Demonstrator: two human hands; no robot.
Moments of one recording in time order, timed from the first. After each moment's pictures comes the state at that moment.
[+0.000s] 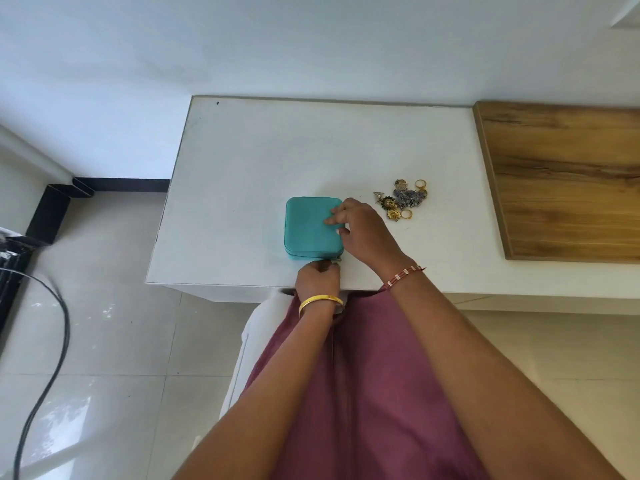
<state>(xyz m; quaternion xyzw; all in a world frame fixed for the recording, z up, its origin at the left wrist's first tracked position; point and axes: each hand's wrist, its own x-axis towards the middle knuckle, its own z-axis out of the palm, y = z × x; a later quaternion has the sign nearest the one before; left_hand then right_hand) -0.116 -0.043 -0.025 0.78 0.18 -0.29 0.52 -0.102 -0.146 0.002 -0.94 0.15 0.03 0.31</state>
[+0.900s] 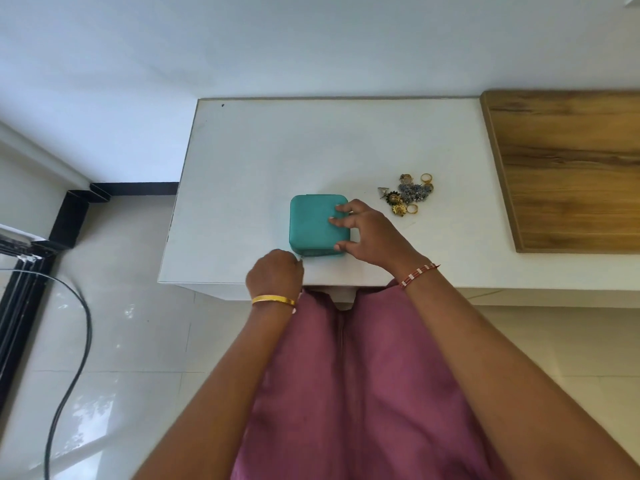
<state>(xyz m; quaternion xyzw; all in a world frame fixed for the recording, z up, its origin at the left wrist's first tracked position) -0.077 0.011 -0.013 0.97 -0.12 -0.17 0.08 -0.114 -0.154 0.002 -0.93 0.11 0.09 0.35</state>
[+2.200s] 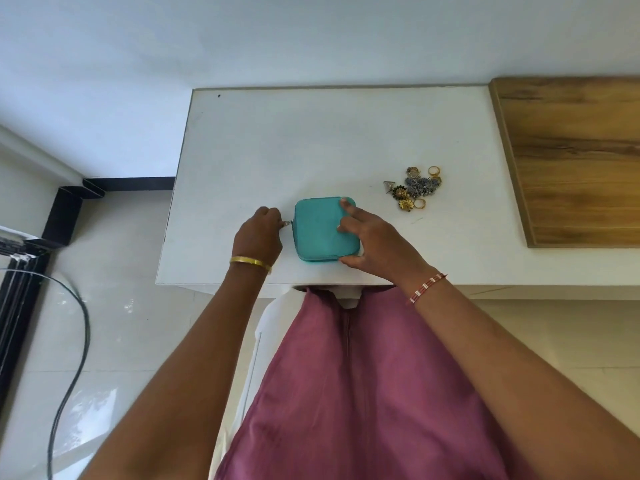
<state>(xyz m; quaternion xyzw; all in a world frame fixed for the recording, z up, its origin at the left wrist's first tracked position) -0.007 0.021 -0.033 0.95 -0.25 -0.09 0.16 -0.125 -0.147 -0.006 -0.96 0.05 0.07 0.27</state>
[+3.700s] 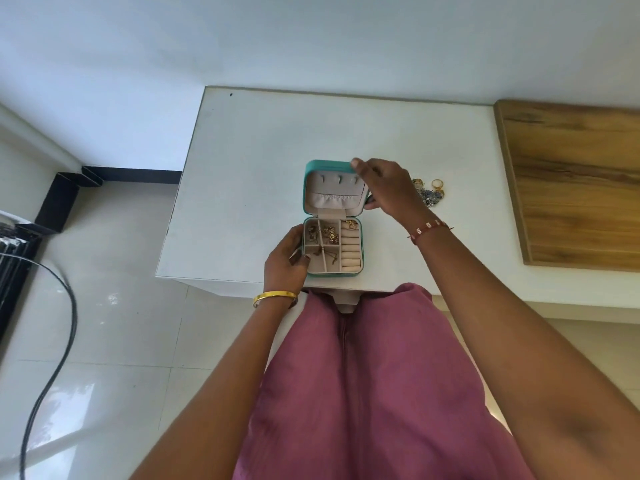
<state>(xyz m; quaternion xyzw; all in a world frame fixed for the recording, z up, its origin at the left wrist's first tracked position) -0.067 0.015 -0.048 0.78 -0.06 -0.23 0.57 -0.060 -0.181 0.020 -0.83 0.26 -0.01 0.49</state>
